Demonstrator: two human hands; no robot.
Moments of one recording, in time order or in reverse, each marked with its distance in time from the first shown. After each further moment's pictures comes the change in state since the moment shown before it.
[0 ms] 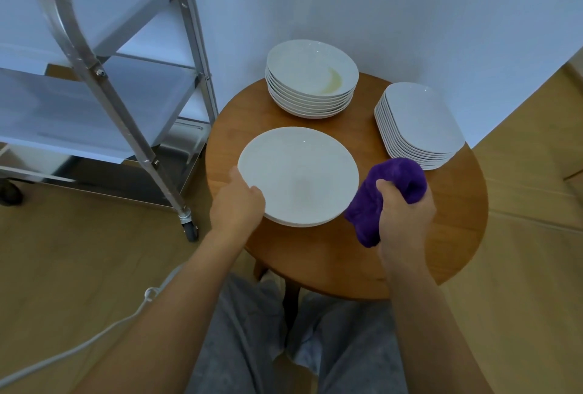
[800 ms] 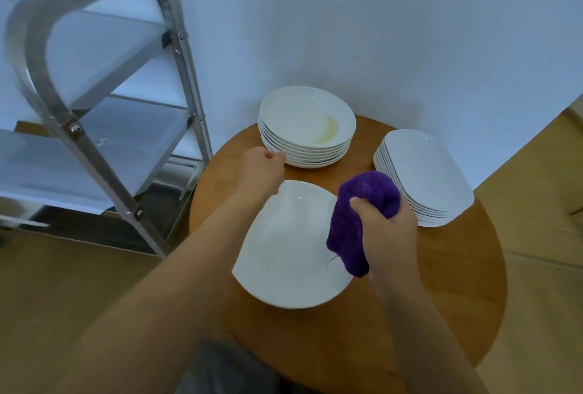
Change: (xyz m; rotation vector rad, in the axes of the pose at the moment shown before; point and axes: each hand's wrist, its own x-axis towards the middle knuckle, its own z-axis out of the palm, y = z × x) left_hand 0.096 0.115 -0.010 -0.410 -0.107 0.047; right_hand 0.050 -0.021 0.052 -0.140 -0.192 -0.060
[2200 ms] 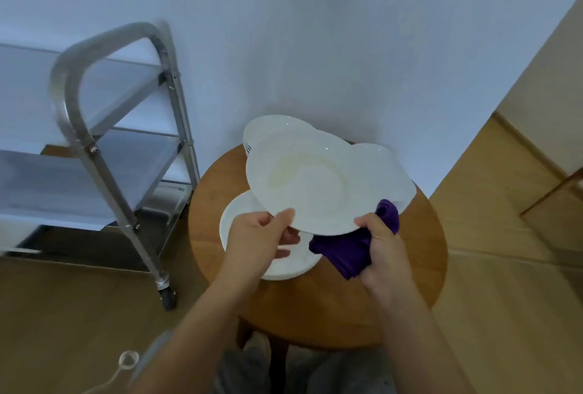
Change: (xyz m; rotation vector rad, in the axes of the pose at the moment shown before) left_hand -0.165 -0.001 -0.037 -0.319 -0.172 0.001; right_hand -0.063 -0.025 -0.048 0.545 0.051 0.343
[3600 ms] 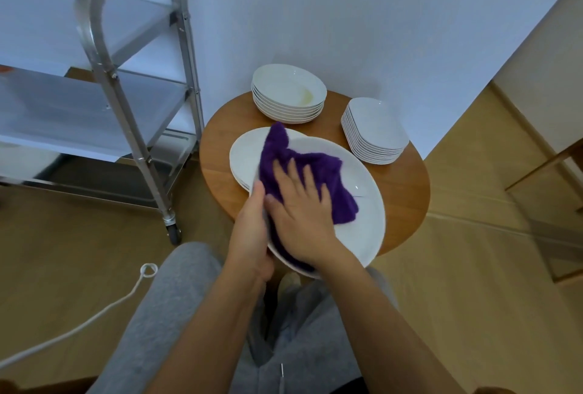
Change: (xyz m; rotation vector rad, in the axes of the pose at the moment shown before) left_hand -0.091 -0.053 -0.002 -0.729 -0.153 -0.229; right_hand -0.075 0.083 0.001 -1.621 -0.457 -0.747
